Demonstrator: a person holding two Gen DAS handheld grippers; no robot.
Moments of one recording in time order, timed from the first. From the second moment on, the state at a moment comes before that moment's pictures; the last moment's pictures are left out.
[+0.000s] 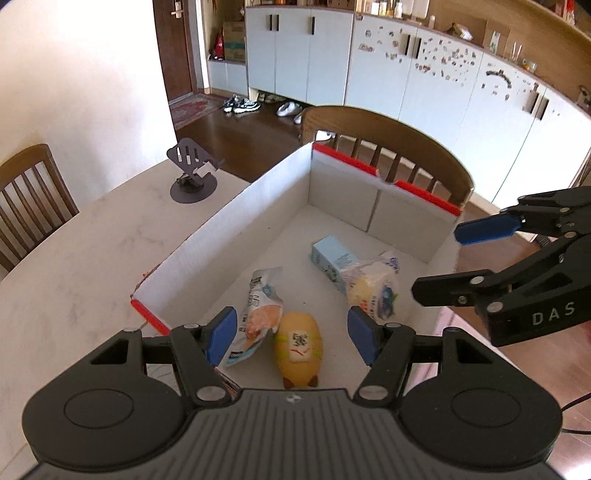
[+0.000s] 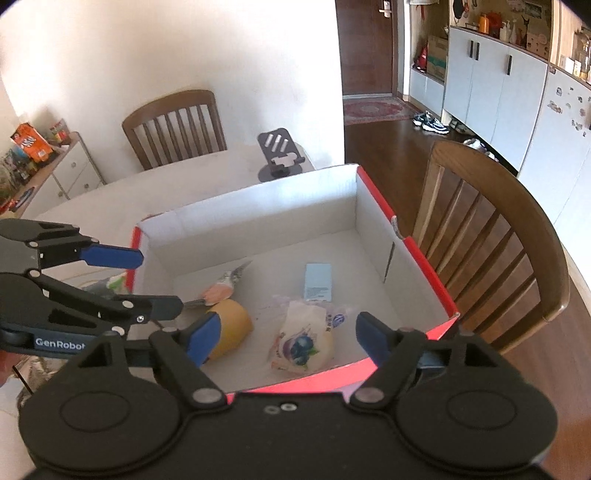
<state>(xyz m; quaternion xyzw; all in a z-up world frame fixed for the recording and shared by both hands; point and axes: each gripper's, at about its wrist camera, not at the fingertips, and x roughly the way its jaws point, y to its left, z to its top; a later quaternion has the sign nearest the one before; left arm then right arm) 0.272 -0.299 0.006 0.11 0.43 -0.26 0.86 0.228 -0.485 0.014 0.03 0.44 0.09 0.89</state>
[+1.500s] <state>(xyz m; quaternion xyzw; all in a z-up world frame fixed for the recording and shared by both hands) 0.180 -0.154 0.015 0.04 0.41 -0.22 0.88 0.155 -0.369 0.028 0.05 0.42 0.12 0.90</state>
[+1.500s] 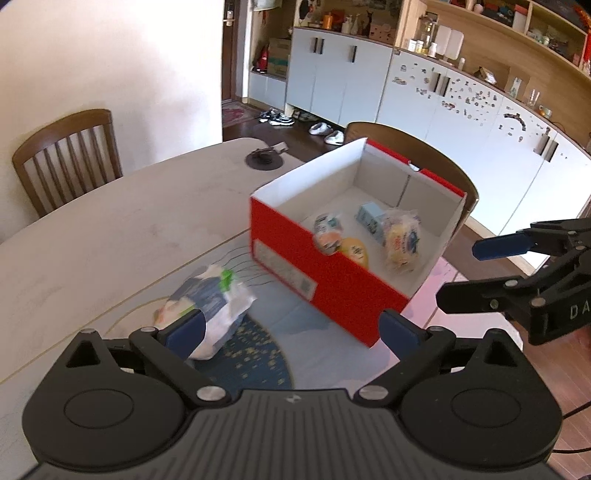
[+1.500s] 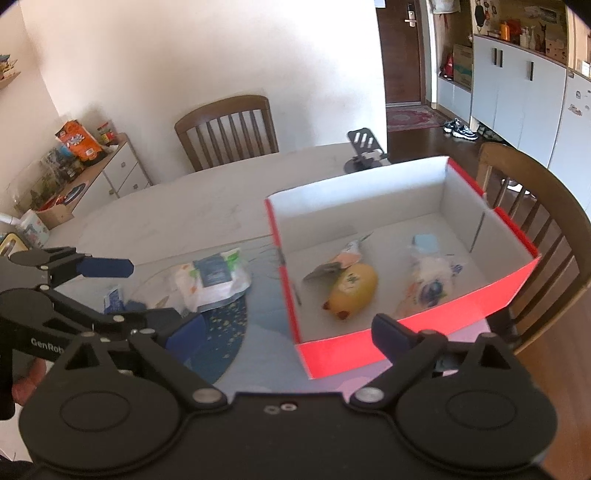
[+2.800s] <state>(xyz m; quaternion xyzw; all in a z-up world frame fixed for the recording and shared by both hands) 0.190 0.041 -0.046 0.00 0.45 -0.04 0.89 0.126 -0.222 -0.051 -0.05 0.48 0.18 0.86</state>
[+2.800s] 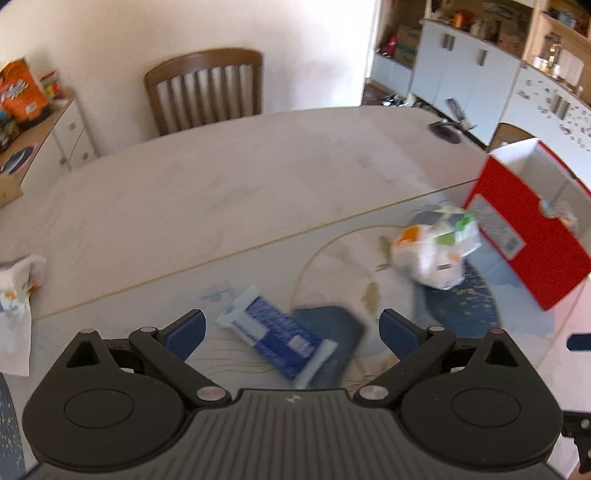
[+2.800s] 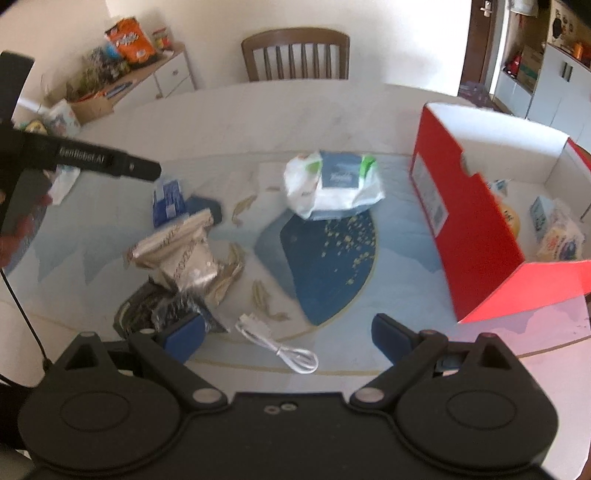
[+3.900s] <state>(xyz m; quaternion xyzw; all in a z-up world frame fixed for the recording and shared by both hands) 0.249 0.051 -0.121 -0.08 0.55 0.07 0.83 0.148 -0.201 -0.113 -0.11 0.52 0.21 0.82</state>
